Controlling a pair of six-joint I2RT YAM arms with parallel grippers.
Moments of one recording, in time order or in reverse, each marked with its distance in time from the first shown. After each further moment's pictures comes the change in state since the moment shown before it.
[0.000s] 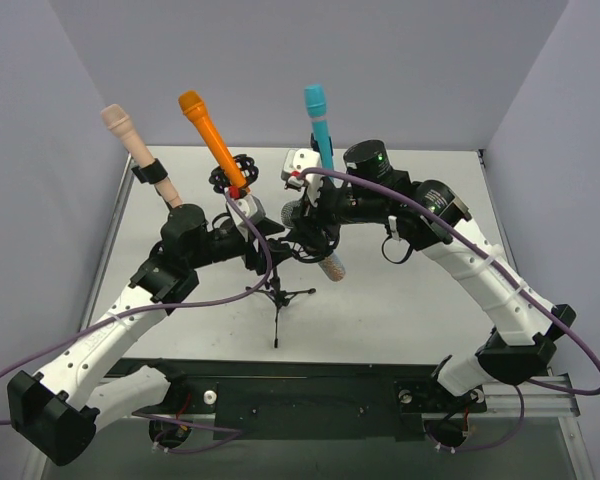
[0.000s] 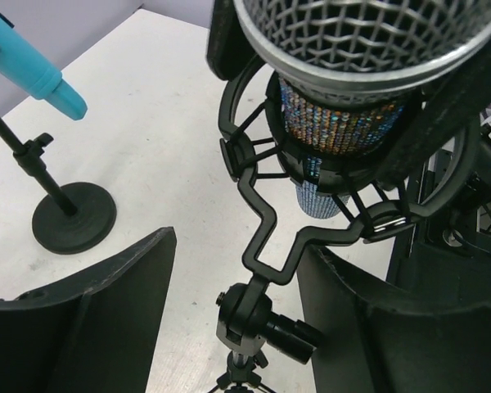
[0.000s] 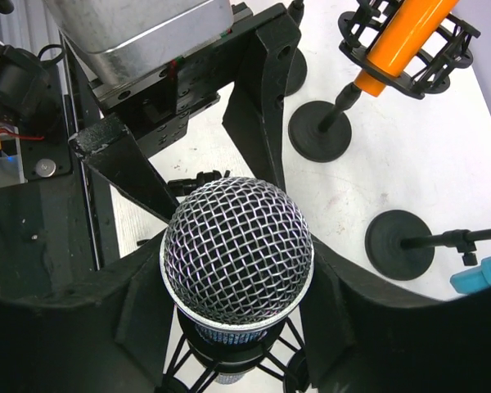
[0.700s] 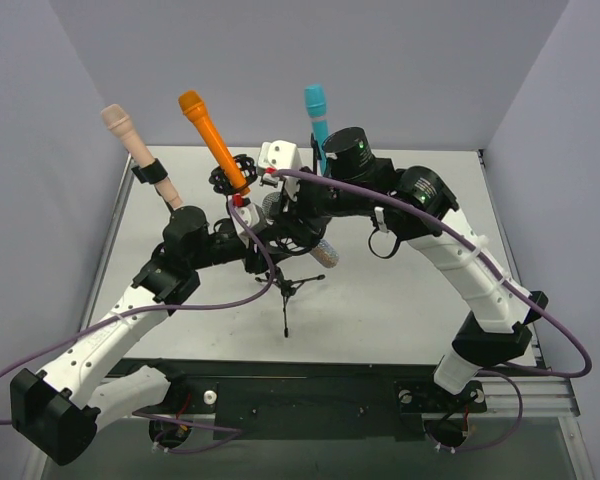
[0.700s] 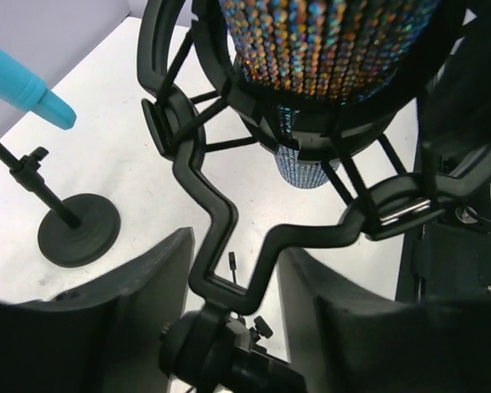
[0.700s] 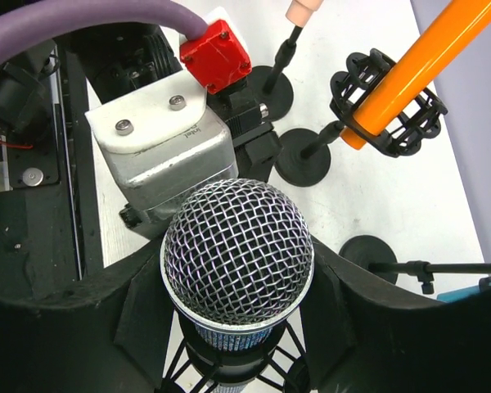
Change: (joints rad) left arm 0.009 0.006 -0.033 0.030 0.075 0.091; right arm 0.095 0.168 0.343 -0.158 0.085 -0.049
